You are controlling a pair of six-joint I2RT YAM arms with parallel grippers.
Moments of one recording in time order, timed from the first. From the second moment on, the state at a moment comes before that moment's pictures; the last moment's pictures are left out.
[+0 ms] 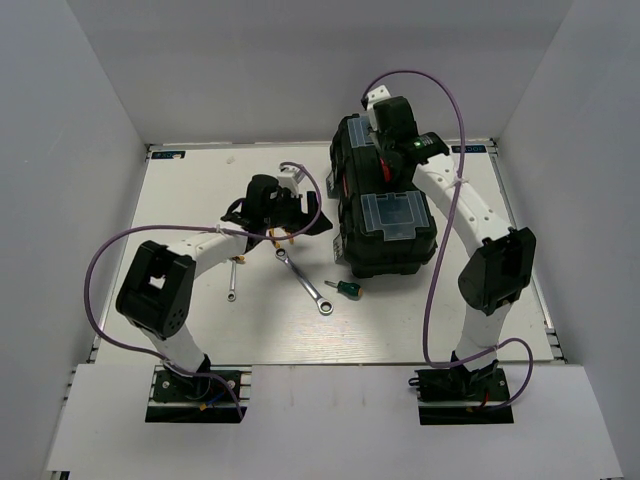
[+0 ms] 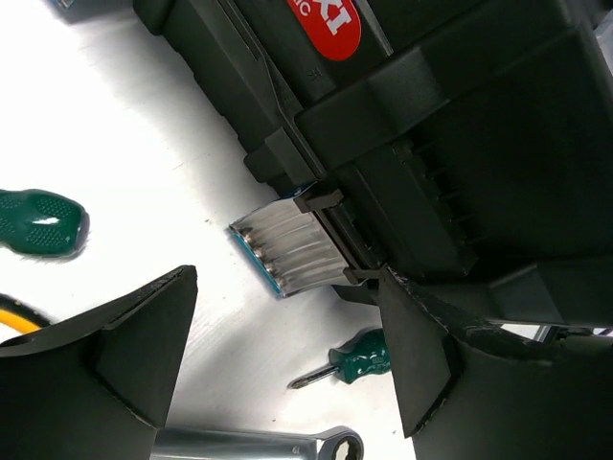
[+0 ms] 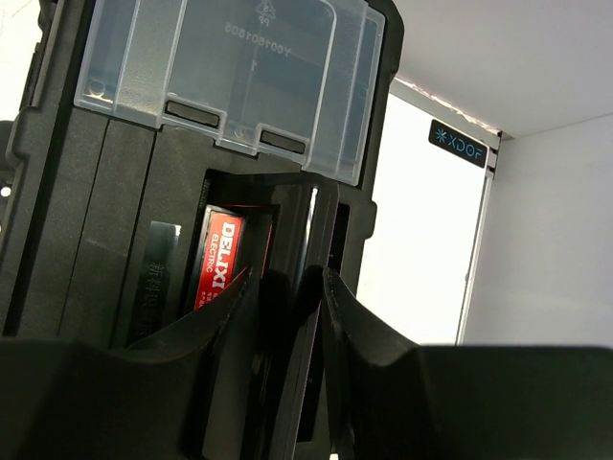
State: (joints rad) left arm -0.47 1.68 1.04 0.16 0.46 -0.38; right arm 0.49 1.86 1.90 -0.66 0.39 -0.25
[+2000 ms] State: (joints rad) left arm -0.43 1.30 0.86 0.09 0.14 -0.38; right arm 0.74 1.83 1.75 -0.55 0.69 -0.38
